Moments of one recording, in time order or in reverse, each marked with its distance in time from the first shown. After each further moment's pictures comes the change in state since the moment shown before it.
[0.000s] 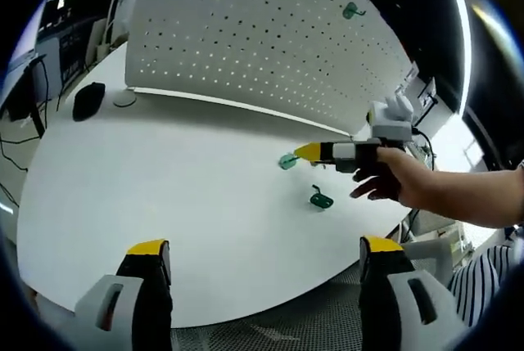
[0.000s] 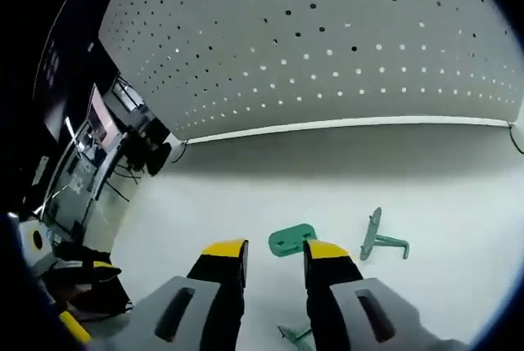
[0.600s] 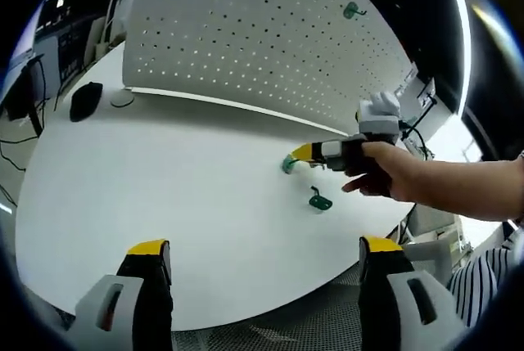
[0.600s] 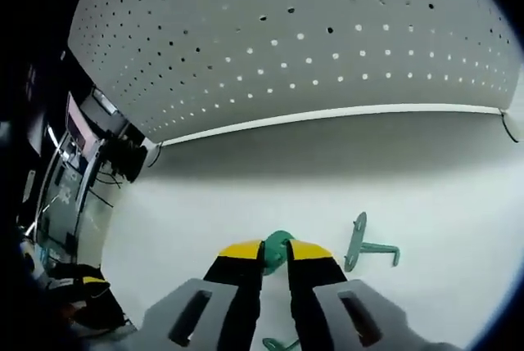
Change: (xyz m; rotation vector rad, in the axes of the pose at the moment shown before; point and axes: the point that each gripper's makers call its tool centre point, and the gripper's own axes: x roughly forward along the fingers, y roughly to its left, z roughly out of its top) left arm 0.003 -0.002 0.003 0.000 0.003 -0.009; right arm 0.007 -0.020 0.002 0.045 0.044 -0.083
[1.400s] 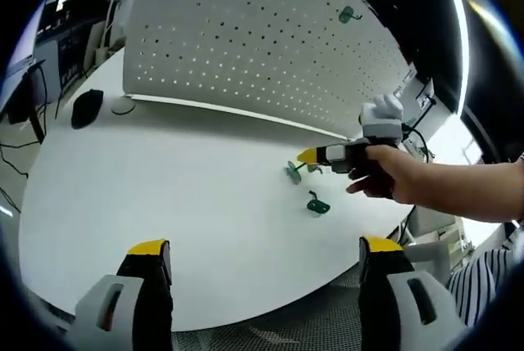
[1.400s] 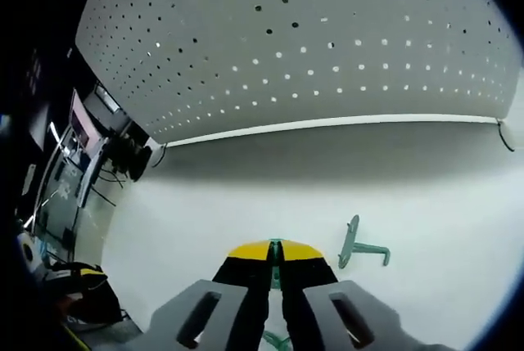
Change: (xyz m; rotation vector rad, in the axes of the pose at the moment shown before) left arm -0.007 -0.003 0.007 0.012 -0.022 0.003; right arm -0.014 0.001 0.007 -0.035 -0.031 0.002
